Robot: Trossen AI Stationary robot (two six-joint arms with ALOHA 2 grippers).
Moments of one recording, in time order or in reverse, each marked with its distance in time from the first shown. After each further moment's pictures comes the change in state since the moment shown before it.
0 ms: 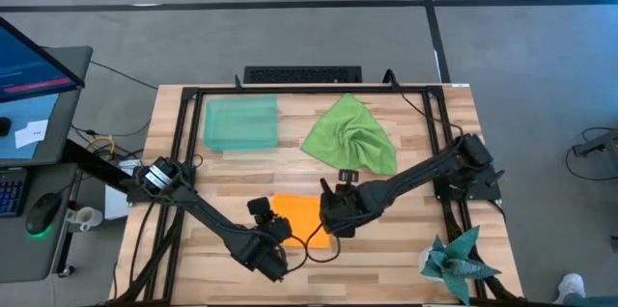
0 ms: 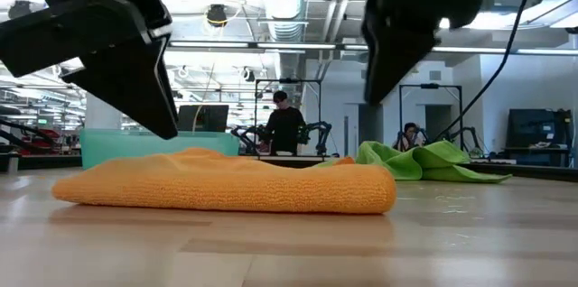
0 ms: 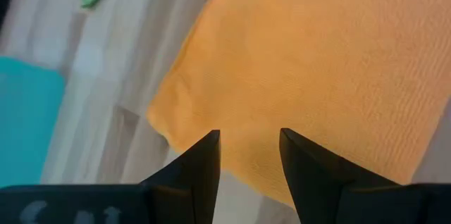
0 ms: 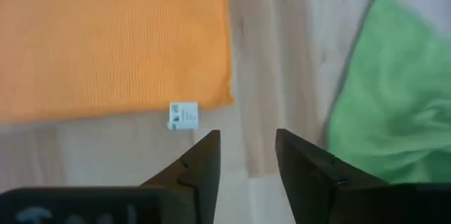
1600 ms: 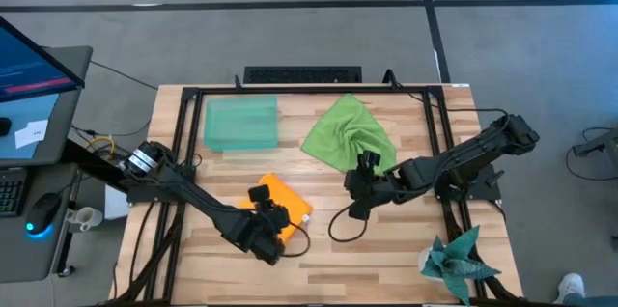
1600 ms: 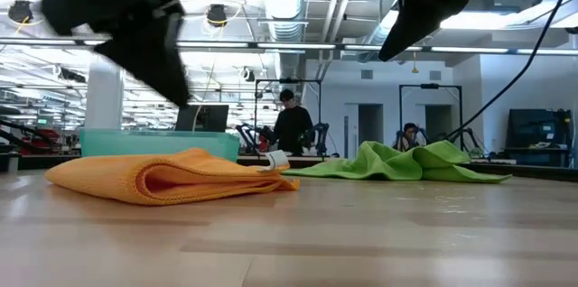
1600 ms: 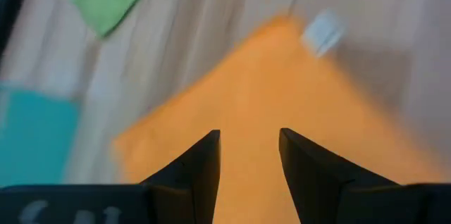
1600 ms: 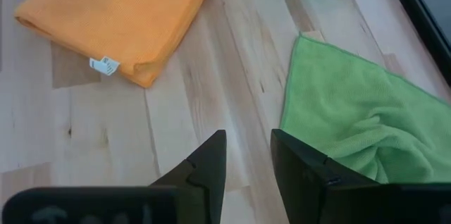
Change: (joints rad) left arm 0.069 -0.168 -0.145 0.185 -0.009 0.177; right arm -0.031 -0.411 -0.391 0.333 0.101 0.003
